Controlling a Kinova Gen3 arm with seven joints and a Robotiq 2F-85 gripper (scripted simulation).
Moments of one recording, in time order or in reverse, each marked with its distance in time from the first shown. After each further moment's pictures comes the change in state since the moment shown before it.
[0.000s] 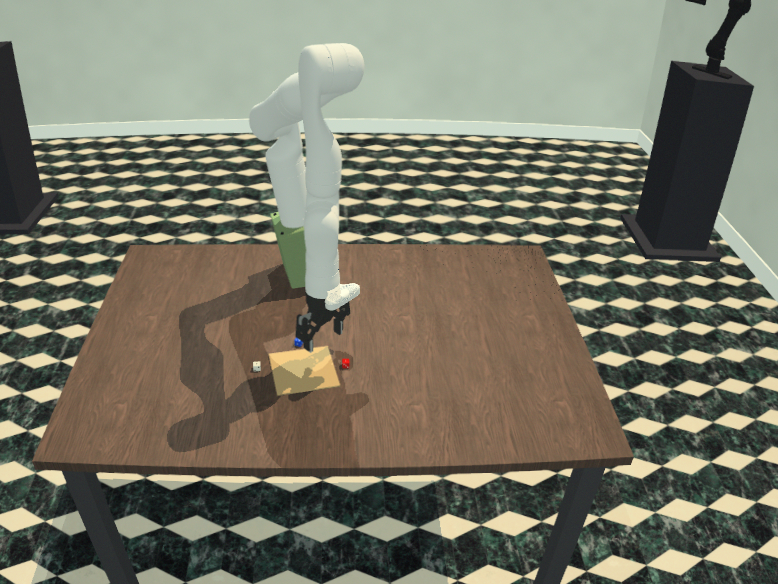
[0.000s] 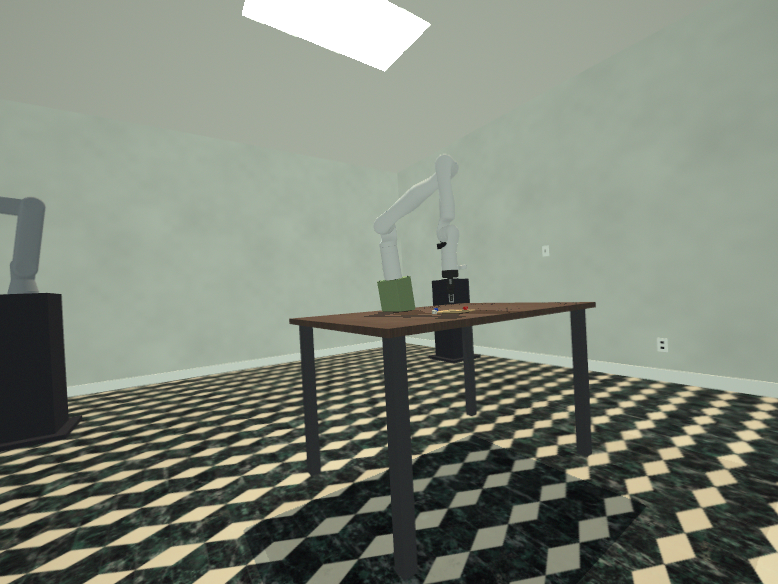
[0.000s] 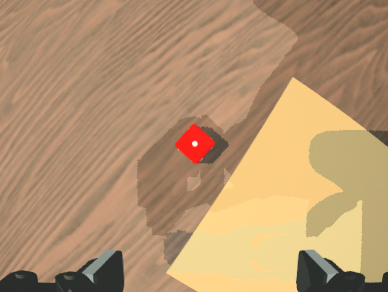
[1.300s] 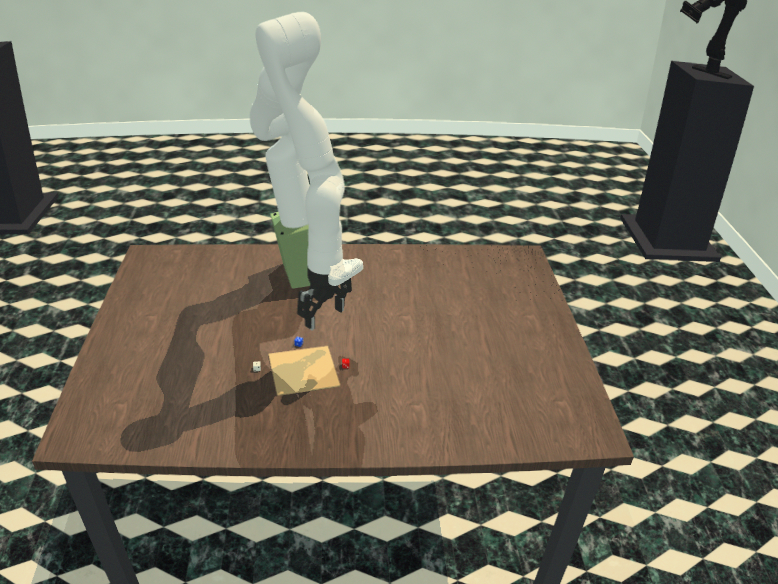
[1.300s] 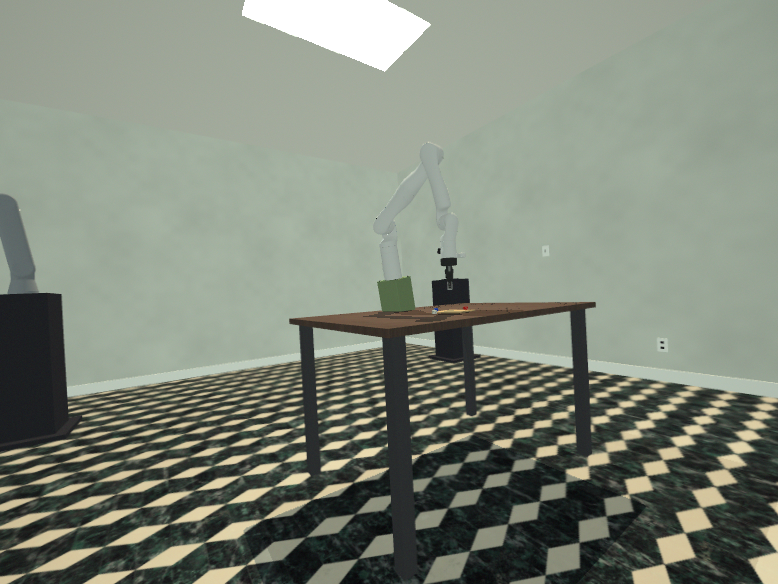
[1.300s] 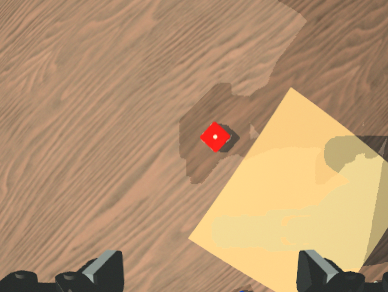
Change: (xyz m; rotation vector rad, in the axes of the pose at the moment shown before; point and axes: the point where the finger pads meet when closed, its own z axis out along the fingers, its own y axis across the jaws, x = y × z) arm -0.005 -0.010 -0.056 0.000 -0.018 -0.025
